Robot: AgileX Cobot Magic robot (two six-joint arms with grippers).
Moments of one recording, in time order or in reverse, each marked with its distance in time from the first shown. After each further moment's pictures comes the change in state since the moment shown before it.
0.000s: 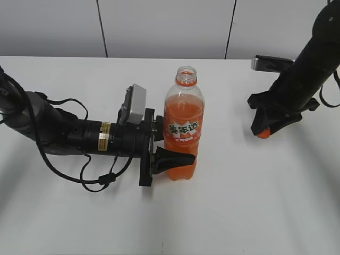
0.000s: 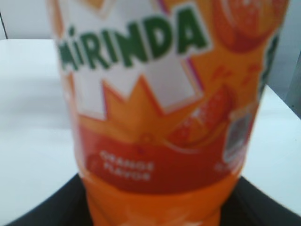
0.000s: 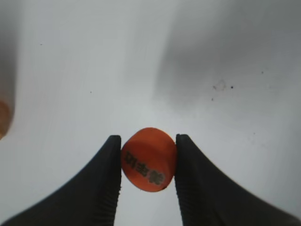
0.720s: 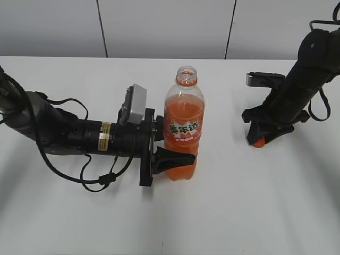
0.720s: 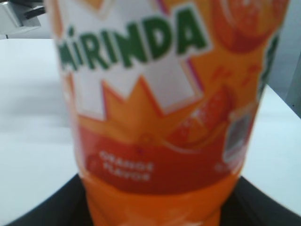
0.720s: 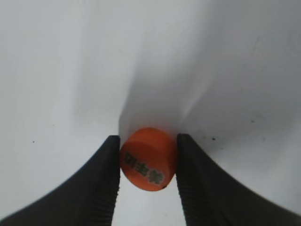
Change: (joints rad) left arm -0.001 -0.001 0.000 -0.005 0.003 0.000; right arm 0.000 0.116 0.004 -0.017 -0.142 -0.005
